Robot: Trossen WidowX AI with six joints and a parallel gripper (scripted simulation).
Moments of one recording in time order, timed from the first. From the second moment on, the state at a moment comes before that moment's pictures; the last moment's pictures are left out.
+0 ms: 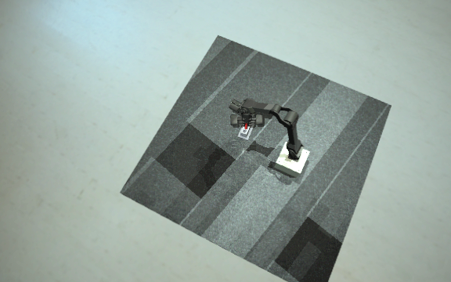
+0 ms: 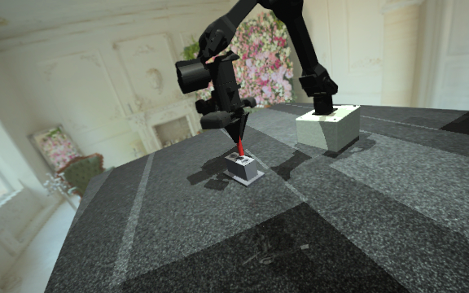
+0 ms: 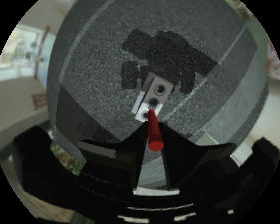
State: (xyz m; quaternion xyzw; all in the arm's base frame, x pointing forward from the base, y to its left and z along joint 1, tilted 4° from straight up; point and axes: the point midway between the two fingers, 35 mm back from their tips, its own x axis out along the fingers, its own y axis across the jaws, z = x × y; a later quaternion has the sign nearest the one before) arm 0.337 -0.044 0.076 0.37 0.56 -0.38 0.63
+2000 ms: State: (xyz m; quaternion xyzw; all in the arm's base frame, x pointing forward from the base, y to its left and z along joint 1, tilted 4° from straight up) arm 0.340 -0.060 0.062 0.37 0.56 -0.38 0.63
